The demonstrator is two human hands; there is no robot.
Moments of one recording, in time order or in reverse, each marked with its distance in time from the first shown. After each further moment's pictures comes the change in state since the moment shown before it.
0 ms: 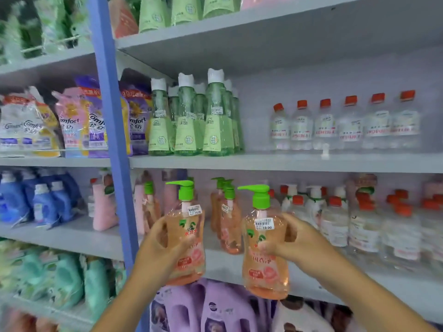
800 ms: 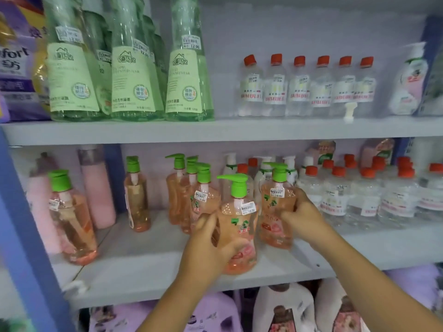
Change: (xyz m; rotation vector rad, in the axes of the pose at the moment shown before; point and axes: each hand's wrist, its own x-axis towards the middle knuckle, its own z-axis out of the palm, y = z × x) left_hand 0.089 -0.090 0.126 0.067 -0.514 0.240; right_hand 0.110 0.105 -0.010 -0.226 0.602 0.295
